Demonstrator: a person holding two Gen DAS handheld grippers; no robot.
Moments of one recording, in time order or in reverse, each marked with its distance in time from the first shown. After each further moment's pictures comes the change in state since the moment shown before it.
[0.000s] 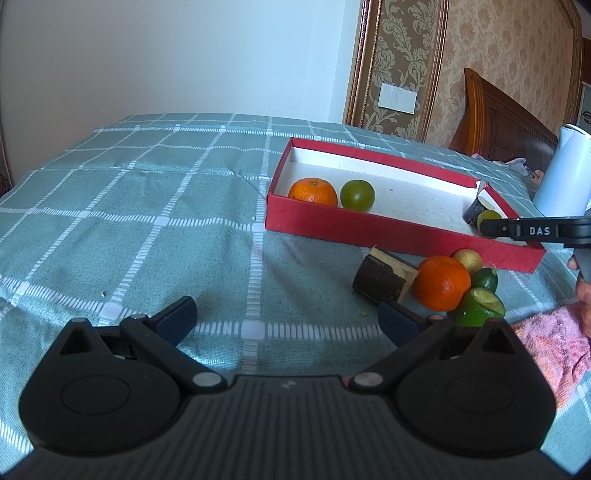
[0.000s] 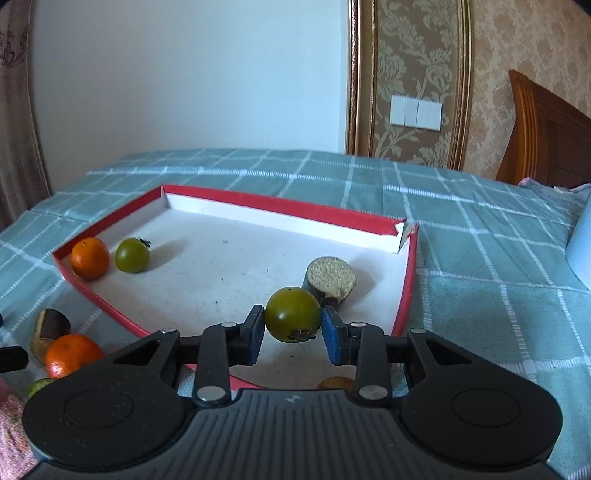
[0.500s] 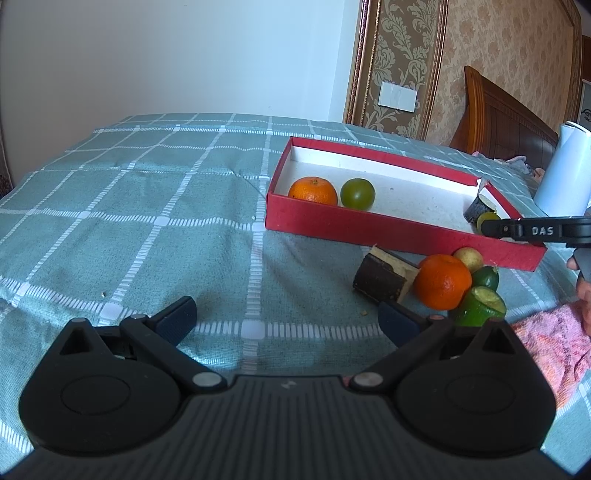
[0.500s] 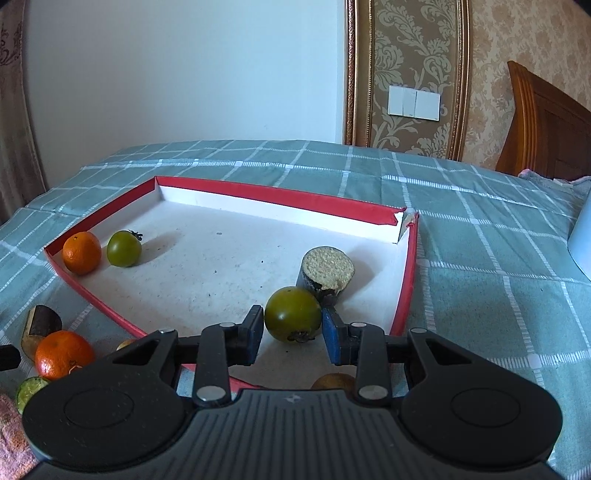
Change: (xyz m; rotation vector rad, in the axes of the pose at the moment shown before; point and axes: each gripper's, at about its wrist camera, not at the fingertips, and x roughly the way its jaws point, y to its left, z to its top) left arm 0.001 -0.001 0.000 0.005 0.003 0.003; right arm -0.001 -0.002 -0.002 0.008 0.005 -0.002
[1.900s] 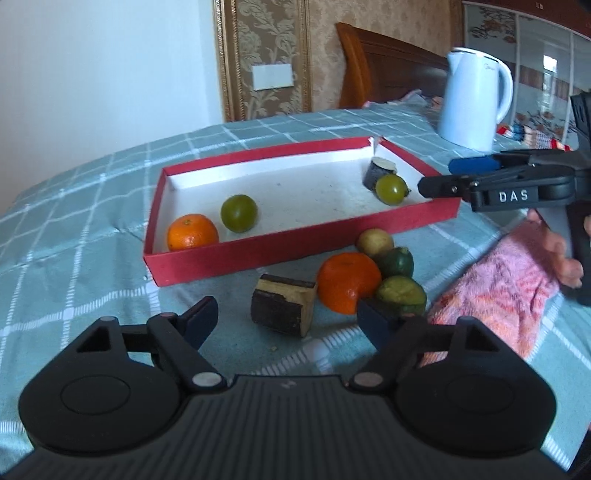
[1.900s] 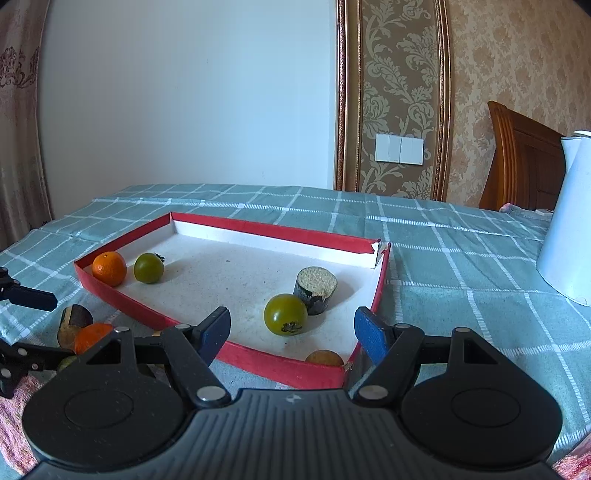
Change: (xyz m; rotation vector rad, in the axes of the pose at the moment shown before) left arm 0.012 -0.041 0.025 0.380 0.044 -0.259; right arm -0.053 0.003 -0.022 -0.007 -0.153 -0.020
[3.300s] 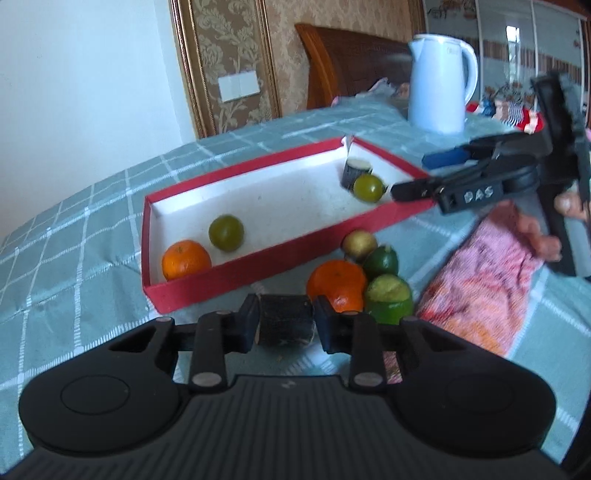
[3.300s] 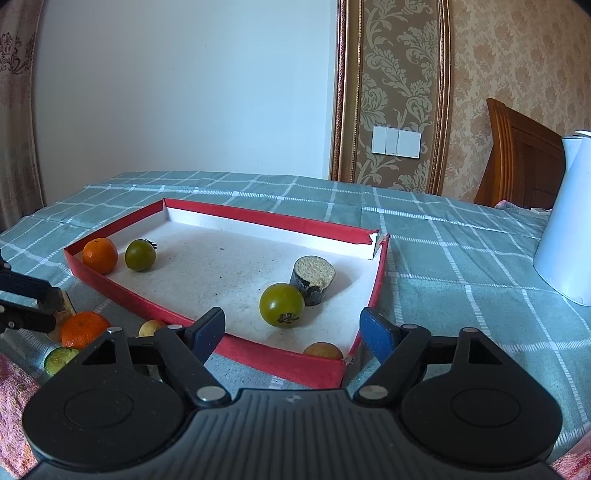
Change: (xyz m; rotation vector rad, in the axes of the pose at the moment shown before) left arm -0.007 -0.003 0.009 0.139 -0.007 -0.022; right arm 0.008 0.003 -0.003 -0.017 0.030 -0.029
